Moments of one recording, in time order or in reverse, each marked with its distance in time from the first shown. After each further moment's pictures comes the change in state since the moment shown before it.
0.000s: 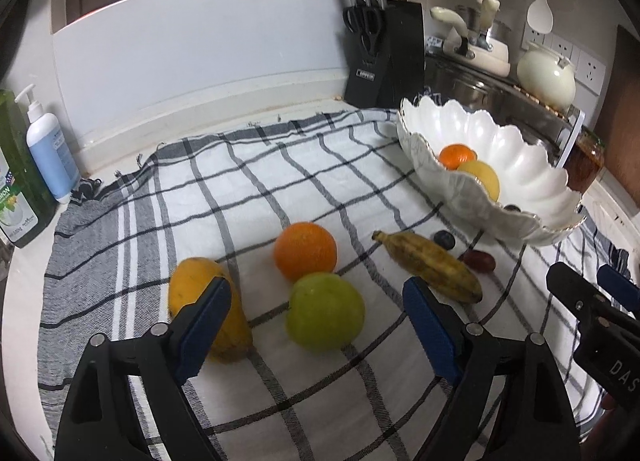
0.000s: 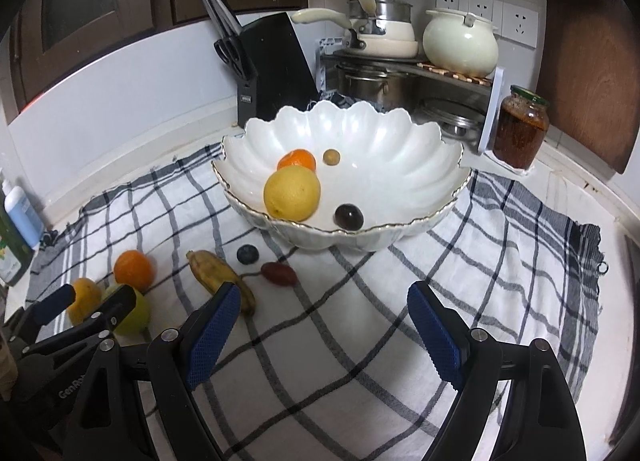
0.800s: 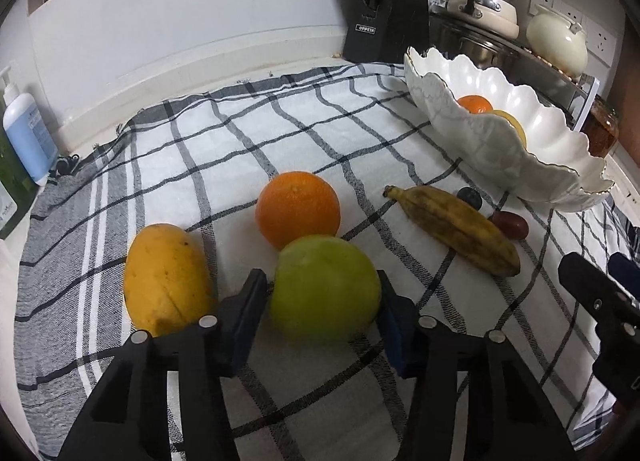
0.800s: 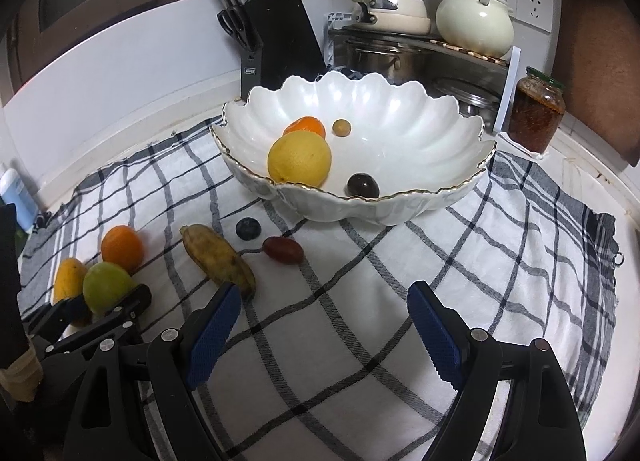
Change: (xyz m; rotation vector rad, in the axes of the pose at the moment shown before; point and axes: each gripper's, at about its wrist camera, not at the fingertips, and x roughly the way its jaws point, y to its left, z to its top) left arm 0.040 -0.002 -0.014 0.021 0.095 0.005; right arm 0.025 0.008 -0.013 -0.017 0.060 0.013
